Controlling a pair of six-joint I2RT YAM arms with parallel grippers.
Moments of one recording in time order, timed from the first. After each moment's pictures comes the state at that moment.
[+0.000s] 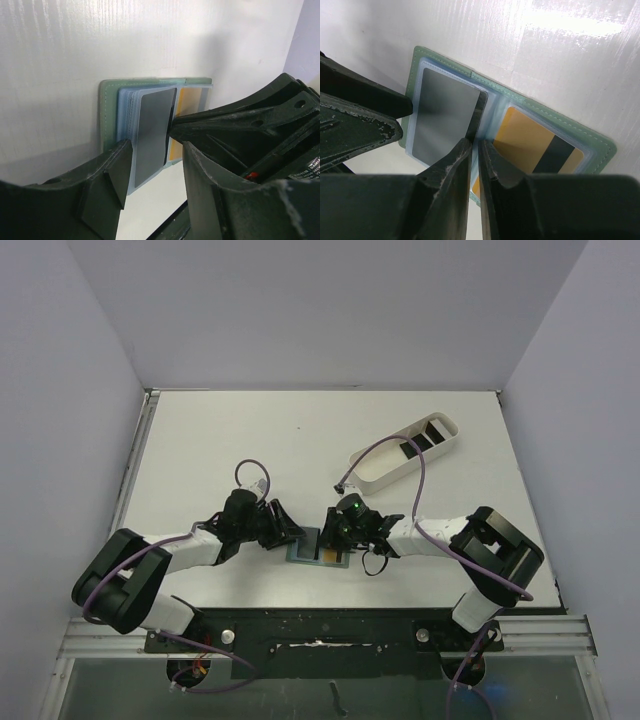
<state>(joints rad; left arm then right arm) -0.53 1.43 0.44 0.31 0.36 -0.99 0.84 1.62 0.70 0.12 -0.06 0.77</state>
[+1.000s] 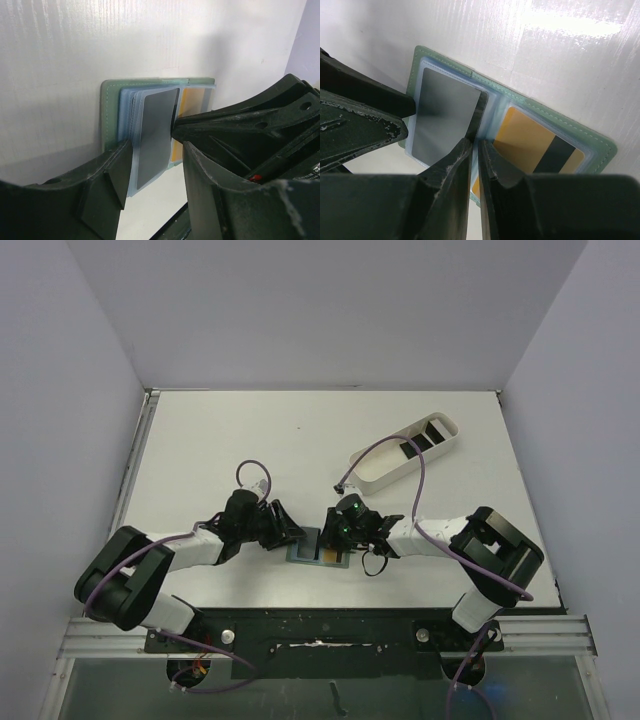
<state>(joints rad) -0.54 1.44 0.44 0.32 0.36 -0.99 0.85 1.62 0.70 0.12 -0.05 0.77</state>
